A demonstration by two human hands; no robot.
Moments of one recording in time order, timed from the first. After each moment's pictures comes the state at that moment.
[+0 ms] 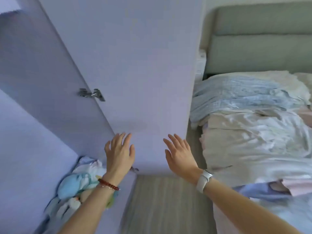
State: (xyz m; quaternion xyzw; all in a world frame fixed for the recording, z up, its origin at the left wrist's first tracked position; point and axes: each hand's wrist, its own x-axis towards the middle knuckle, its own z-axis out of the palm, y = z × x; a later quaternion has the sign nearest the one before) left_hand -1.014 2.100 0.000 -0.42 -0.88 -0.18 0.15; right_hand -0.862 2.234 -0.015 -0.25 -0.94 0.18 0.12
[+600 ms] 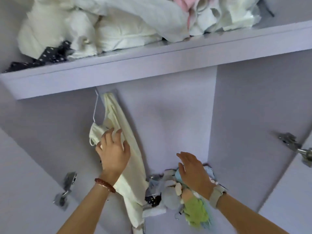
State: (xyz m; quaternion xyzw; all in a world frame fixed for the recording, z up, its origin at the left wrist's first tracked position) left_hand -1.034 1.761 0.113 0.25 -0.91 -0.08 0.33; right_hand -1.109 1.983 0.037 0.31 -0.90 0.27 0.10
